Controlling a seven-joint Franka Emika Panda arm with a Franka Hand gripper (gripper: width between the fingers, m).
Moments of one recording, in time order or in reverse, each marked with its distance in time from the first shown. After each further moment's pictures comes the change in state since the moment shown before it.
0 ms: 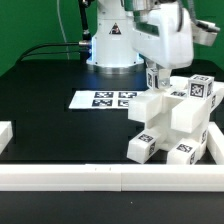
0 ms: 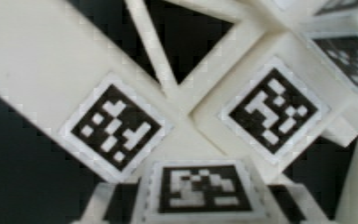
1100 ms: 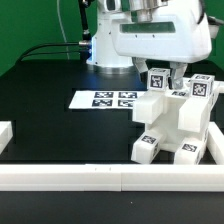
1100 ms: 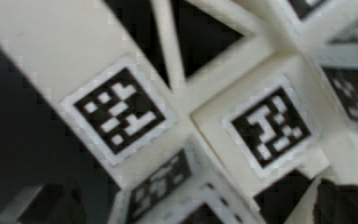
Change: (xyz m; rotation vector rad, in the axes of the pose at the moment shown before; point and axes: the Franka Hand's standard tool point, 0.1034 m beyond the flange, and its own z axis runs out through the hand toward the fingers) arm -0.003 -0.003 0.000 0.019 -0.022 -0.577
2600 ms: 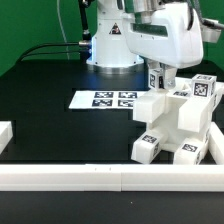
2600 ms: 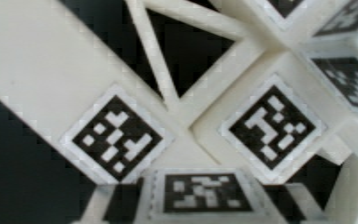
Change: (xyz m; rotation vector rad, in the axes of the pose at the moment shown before) arm -0.004 -0.001 0.002 -0.007 -0.001 0.371
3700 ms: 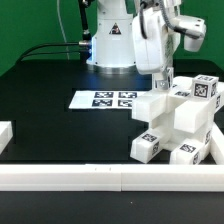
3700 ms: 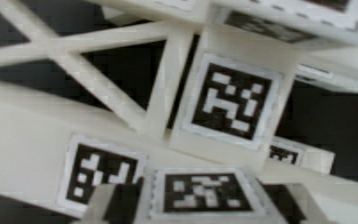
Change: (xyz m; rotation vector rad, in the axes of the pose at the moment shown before) arm -0.004 -0.001 0.001 0.005 -0.020 0.564
